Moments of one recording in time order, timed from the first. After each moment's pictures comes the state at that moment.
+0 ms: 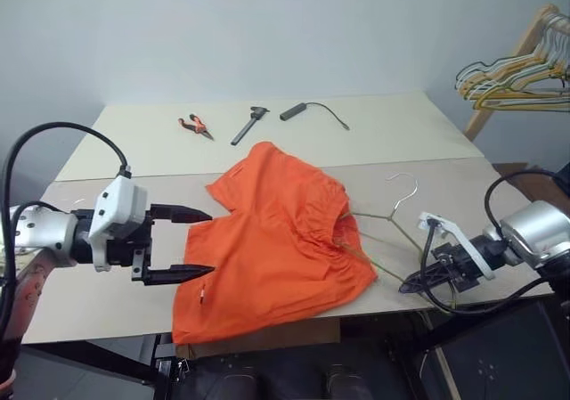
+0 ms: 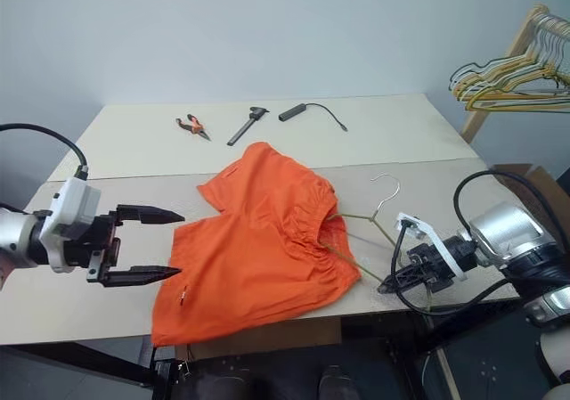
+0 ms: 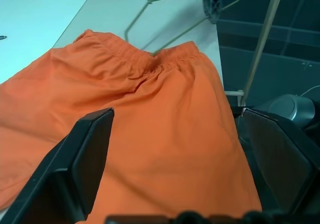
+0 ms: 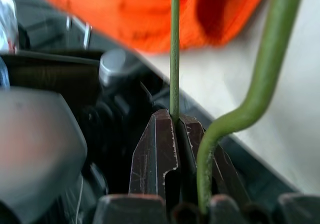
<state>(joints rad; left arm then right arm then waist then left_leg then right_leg) -0.15 1.01 0.27 -0.40 -0.67 0.50 -1.31 -0.73 -1.02 0.51 0.29 0.51 1.33 1.48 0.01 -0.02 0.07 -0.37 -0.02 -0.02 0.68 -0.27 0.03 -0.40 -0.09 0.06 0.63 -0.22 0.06</state>
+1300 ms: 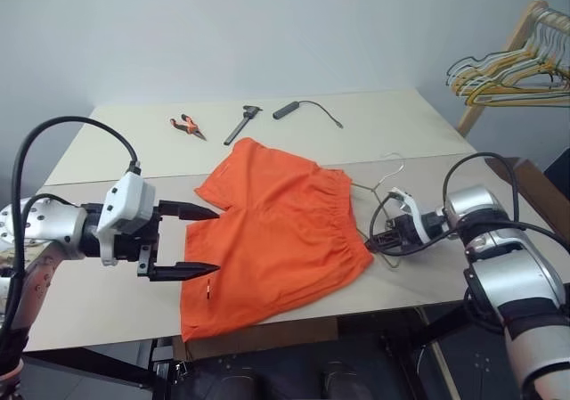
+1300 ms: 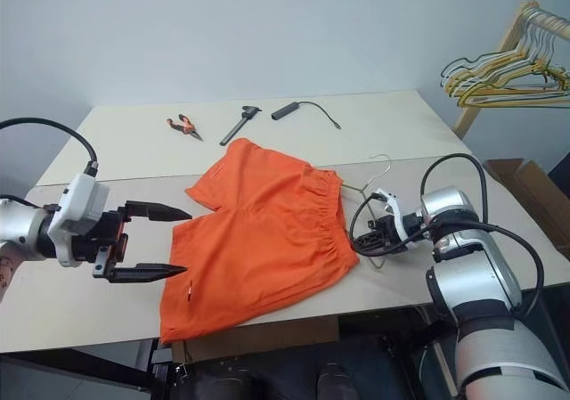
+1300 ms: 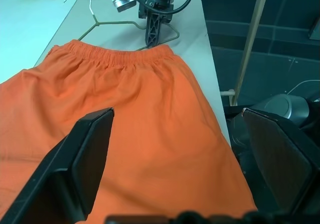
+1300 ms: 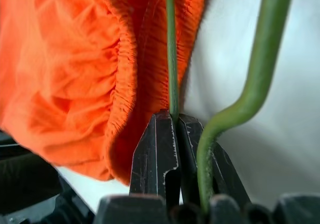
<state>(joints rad) -0.19 1.02 0.23 -0.38 -0.67 0.48 -1.32 -1.06 -0.57 0.31 1.17 0.14 0.97 1.30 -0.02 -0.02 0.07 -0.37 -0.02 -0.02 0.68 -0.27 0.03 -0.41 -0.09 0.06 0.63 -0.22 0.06</state>
